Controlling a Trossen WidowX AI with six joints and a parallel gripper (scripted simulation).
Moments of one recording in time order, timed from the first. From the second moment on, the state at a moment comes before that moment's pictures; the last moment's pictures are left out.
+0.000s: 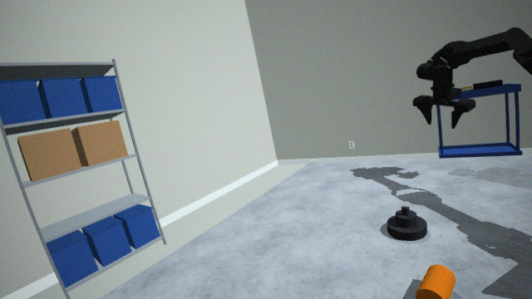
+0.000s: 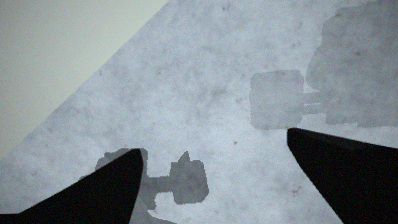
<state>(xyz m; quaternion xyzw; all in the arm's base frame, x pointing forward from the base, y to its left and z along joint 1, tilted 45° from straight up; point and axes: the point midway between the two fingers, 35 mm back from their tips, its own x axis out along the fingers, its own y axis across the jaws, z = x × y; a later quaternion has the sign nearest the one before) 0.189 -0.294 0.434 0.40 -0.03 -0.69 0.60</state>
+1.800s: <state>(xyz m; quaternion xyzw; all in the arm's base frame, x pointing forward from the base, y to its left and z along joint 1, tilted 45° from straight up) 0.269 0.076 -0.091 0.58 -0.70 -0.18 -0.37</state>
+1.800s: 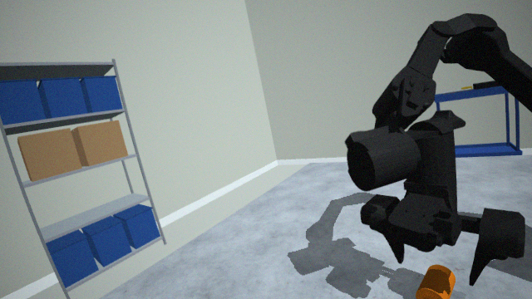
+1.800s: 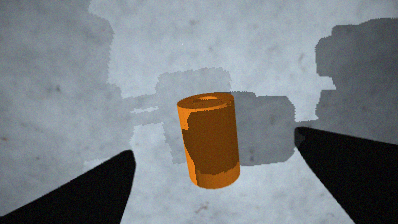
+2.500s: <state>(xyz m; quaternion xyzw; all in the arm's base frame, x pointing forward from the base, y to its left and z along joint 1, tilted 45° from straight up) 0.268 0.055 -0.115 0.59 -0.70 -0.18 -0.36</state>
